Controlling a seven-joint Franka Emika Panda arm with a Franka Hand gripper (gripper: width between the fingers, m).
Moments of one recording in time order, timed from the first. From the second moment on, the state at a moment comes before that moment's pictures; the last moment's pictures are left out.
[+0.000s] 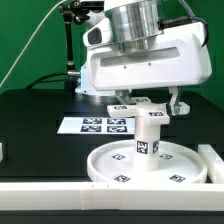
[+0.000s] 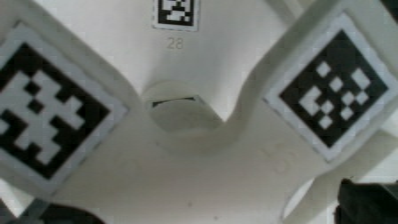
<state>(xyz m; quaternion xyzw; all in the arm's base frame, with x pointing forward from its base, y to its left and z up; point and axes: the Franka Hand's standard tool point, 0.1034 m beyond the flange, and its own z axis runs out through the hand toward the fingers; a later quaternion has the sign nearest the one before) 0.564 0.041 0.096 -0.93 0.35 -0.01 0.11</state>
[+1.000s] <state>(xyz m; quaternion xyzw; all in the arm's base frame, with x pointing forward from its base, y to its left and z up) 0.563 0.037 0.094 -0.86 0.50 -0.02 0.14</state>
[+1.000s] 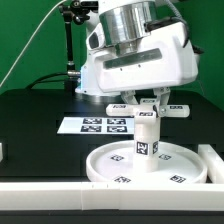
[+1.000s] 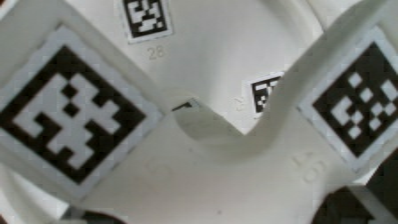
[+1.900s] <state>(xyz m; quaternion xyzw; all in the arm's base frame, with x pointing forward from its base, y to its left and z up) 0.564 0.033 0.094 -0.59 0.79 0.01 0.16</state>
